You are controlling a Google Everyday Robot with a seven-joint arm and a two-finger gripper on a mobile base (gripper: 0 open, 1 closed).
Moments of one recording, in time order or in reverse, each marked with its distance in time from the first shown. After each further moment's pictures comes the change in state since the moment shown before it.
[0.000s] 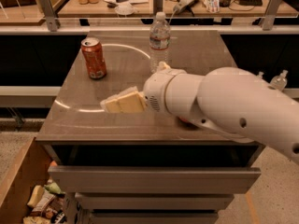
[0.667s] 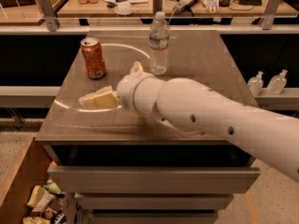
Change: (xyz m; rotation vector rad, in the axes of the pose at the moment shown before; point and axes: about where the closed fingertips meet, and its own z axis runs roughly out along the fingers) arm -0.006 0.018 0.081 -0.016 -0.101 -0.016
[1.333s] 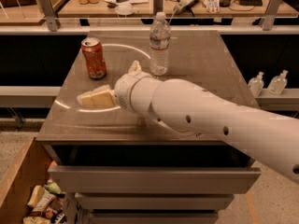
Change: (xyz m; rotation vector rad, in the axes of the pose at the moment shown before) arm -0.004 0.000 0.007 0.025 -0.013 0.007
